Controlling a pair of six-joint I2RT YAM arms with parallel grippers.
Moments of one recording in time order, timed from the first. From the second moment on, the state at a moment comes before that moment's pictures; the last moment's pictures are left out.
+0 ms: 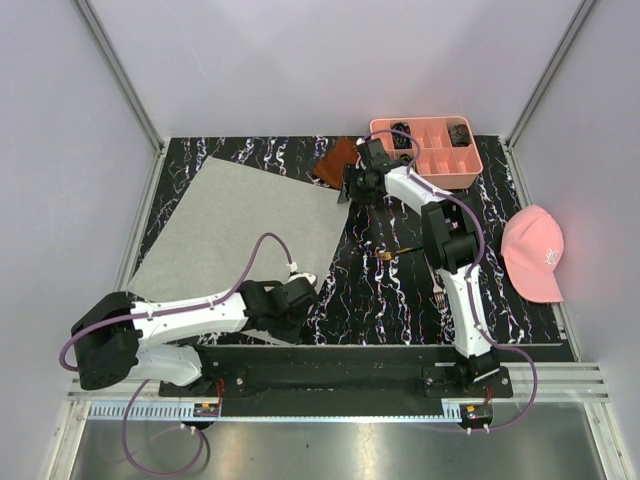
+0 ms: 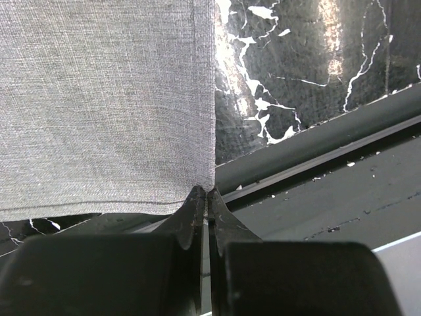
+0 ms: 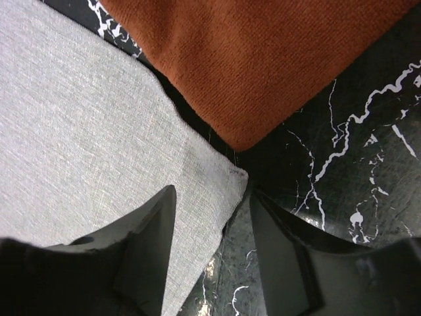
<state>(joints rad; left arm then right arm) -1.10 1.27 0.70 -0.67 -0.06 -0.76 0.39 2.37 1.93 -0.47 -0.20 0.43</state>
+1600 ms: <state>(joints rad) -1.10 1.09 0.68 -0.67 0.00 -0.74 0.39 2.35 2.03 -0.47 -0.29 0.42</state>
